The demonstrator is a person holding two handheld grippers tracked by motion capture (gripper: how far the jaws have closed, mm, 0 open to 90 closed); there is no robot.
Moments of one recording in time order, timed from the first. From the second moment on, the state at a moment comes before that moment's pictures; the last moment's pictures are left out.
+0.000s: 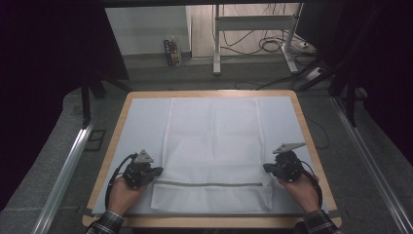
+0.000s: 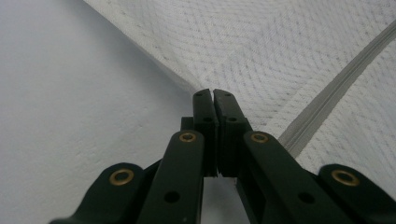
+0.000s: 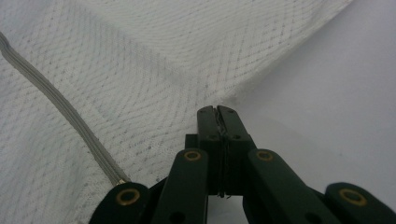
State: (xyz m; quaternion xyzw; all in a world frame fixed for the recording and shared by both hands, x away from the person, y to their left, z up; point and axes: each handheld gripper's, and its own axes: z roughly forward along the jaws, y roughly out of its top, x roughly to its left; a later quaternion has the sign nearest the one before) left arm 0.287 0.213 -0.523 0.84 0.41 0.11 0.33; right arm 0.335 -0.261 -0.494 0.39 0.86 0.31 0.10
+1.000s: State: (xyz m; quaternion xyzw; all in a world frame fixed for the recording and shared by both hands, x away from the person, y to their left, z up) left arm 0.279 0.210 -0.528 0.85 0.40 0.14 0.32; right arm 0.327 -0.270 -0.498 0.39 0.86 0.32 0.10
